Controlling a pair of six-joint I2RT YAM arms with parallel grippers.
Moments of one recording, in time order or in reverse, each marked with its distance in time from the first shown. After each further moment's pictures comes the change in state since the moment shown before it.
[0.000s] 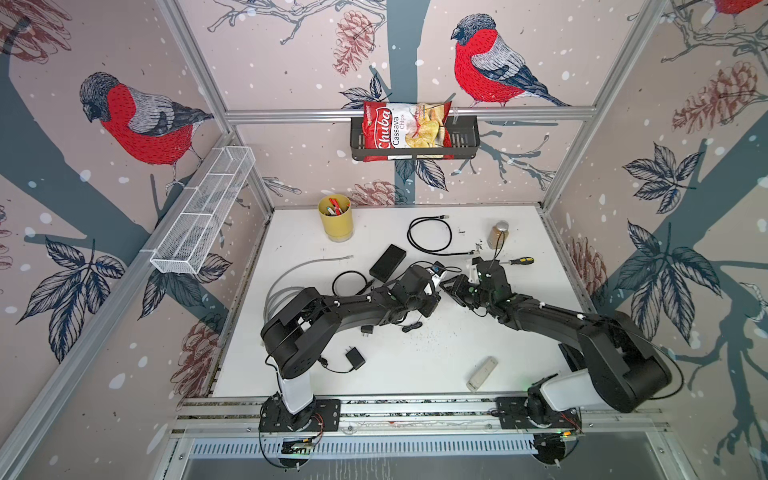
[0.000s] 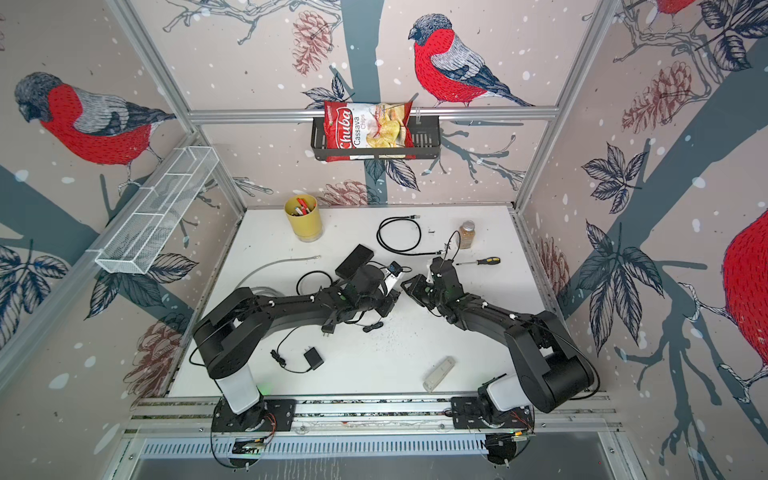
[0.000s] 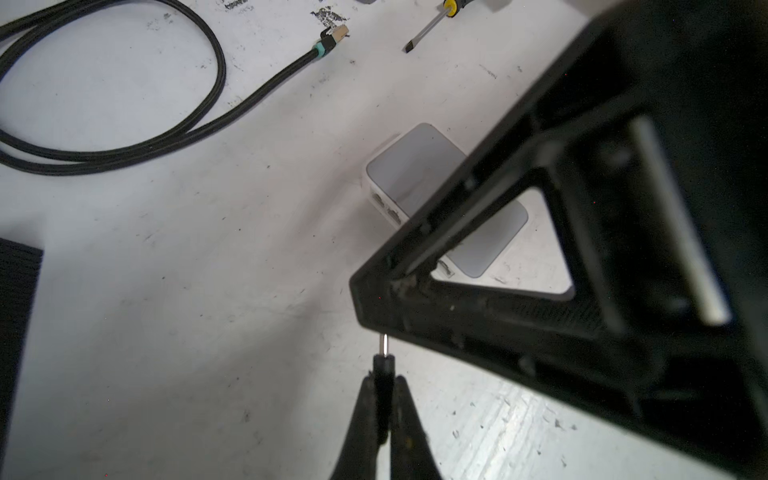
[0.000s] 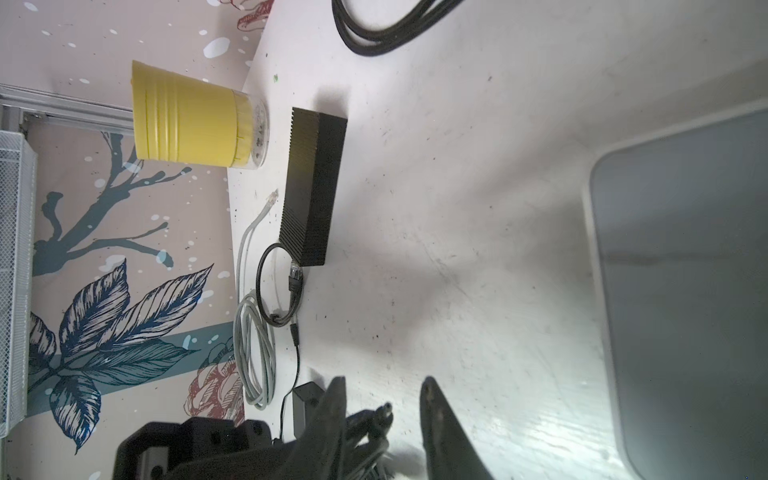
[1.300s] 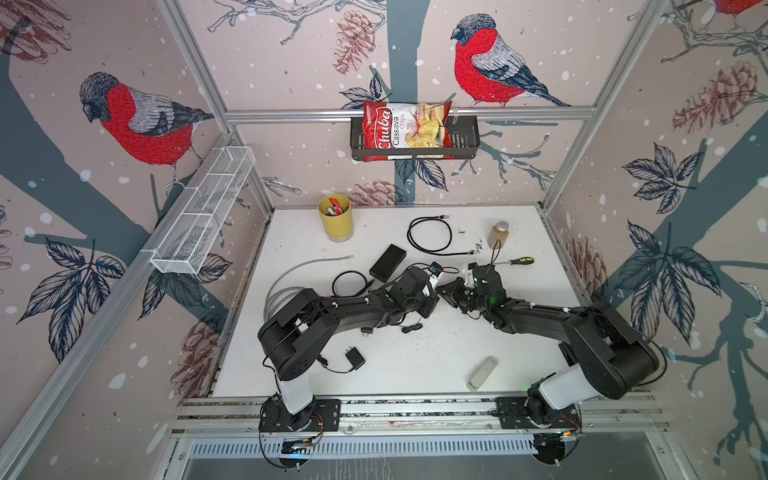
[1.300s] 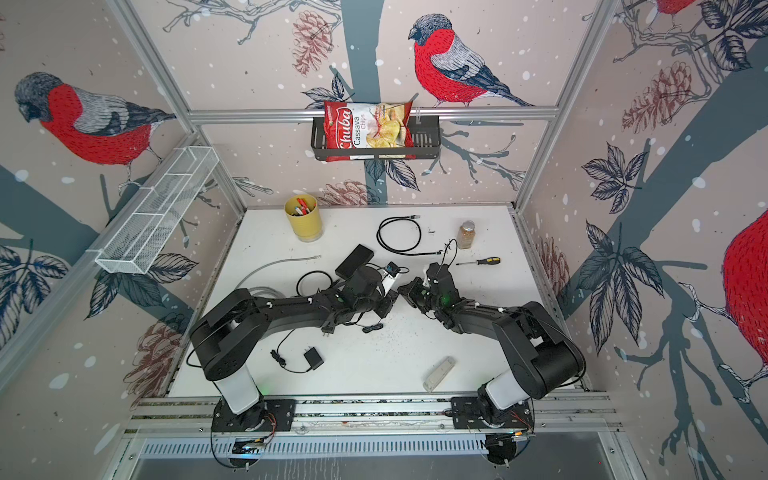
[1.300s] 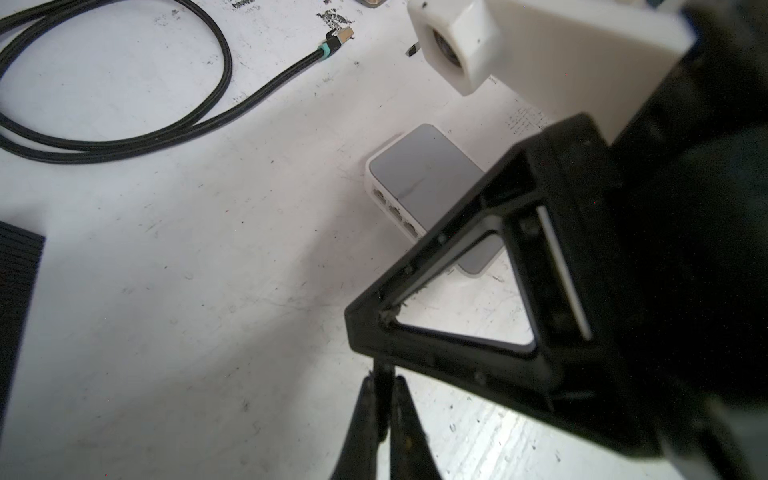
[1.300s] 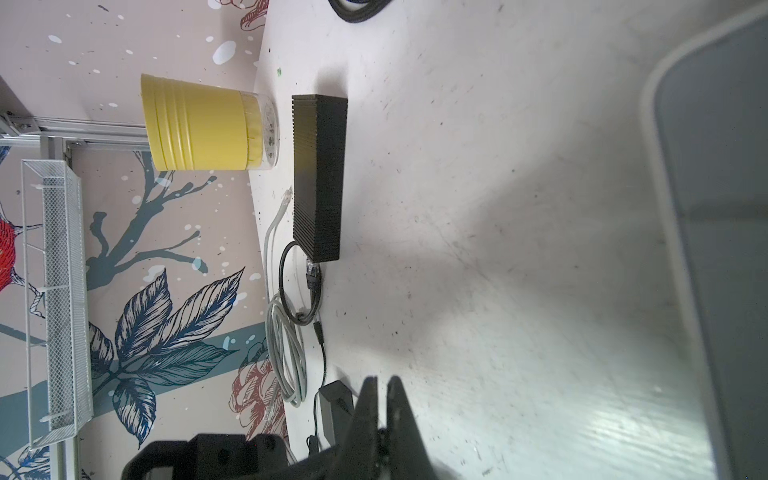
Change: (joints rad) left arm 0.004 -0.019 -0.035 0.027 -0.002 -0.027; right arm 0.030 0.066 -0.047 0.167 -0.026 0.131
